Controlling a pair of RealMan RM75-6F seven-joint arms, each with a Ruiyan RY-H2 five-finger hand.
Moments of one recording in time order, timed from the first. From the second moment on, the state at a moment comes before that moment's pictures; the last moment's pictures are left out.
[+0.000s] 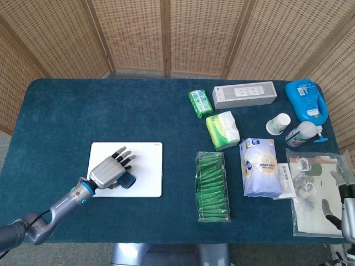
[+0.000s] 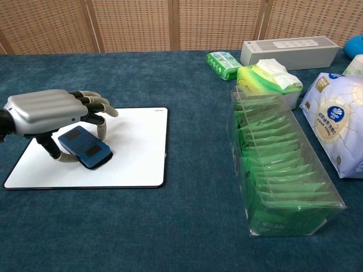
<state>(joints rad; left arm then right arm) -0.69 -1.47 0.05 -1.29 1.58 0.95 0.18 -0.08 -1.08 0.09 -1.77 -1.51 1.68 -0.26</state>
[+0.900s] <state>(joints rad) -0.69 -1.47 0.07 -1.35 1.63 0.98 0.22 -0.08 -1.08 0.09 -1.76 -1.51 1.68 -0.25</state>
